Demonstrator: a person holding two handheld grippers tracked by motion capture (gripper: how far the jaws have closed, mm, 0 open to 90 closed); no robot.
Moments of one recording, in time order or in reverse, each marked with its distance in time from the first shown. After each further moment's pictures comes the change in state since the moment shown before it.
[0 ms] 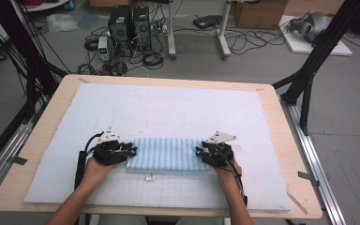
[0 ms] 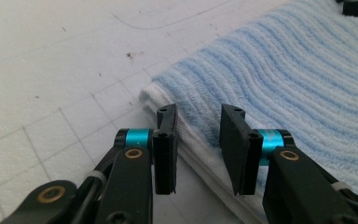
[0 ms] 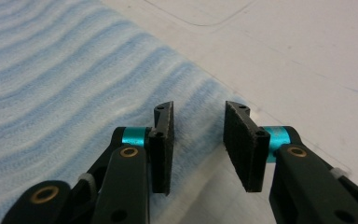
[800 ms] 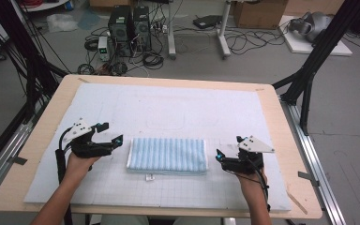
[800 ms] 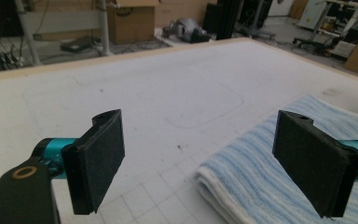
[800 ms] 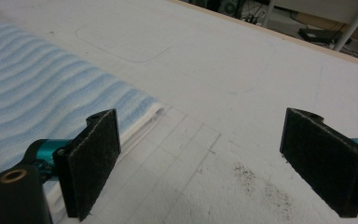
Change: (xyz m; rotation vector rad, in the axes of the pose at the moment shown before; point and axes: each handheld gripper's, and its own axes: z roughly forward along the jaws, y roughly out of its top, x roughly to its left) left arm 0.026 0.013 -0.055 -0.395 0.054 0.014; right arm -0.022 -0.020 -0.081 -0.185 -0.148 0.055
